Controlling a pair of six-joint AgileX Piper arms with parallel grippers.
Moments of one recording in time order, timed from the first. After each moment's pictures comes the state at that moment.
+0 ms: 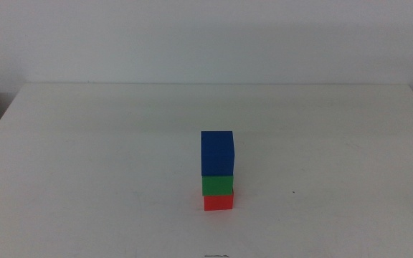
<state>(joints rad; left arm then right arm) -0.02 0.51 -0.76 -0.02 0.37 0.00 0.24 0.84 -1.22 -0.17 0.80 0.28</state>
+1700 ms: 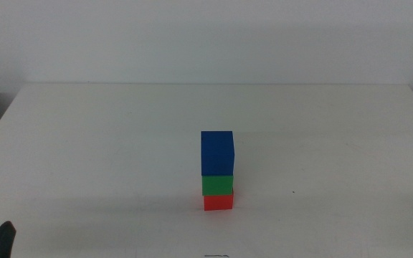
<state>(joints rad) -0.02 -0.01 0.03 -0.02 0.18 0.00 0.04 -0.01 -0.09 -0.23 0.37 0.16</state>
